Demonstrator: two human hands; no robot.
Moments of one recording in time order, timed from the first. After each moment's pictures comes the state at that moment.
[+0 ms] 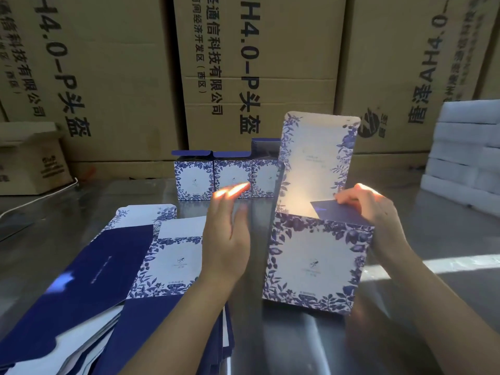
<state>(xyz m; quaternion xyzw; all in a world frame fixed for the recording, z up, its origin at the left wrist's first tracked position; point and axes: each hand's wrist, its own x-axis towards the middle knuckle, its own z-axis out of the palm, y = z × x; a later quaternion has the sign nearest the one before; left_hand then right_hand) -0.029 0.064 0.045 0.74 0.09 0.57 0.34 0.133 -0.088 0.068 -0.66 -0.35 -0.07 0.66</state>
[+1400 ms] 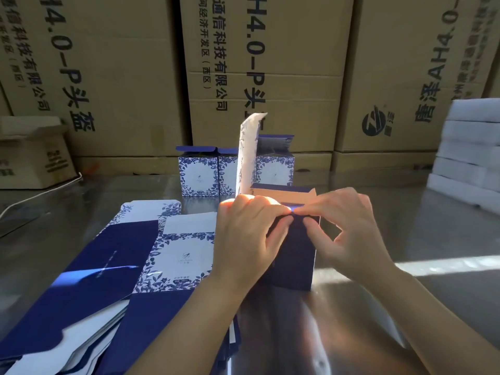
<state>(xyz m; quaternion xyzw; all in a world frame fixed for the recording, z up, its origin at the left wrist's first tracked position) -0.030 0.058 0.045 0.80 0.04 0.60 -0.02 0.076 -0.072 0.059 -0.65 -0.54 -0.36 0.40</state>
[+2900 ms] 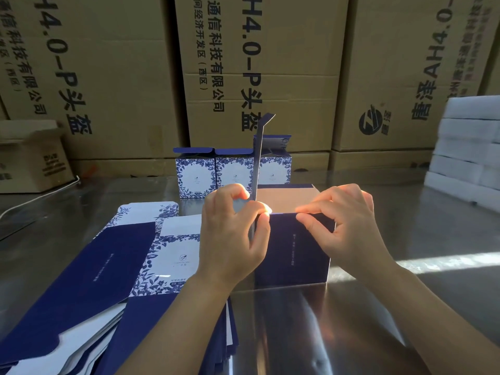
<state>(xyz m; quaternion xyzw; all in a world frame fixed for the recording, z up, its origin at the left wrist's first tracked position) -0.032 0.070 0.044 0.79 0.08 0.60 0.02 0.086 -0.071 0.059 -0.69 -0.51 -0.35 0.37</state>
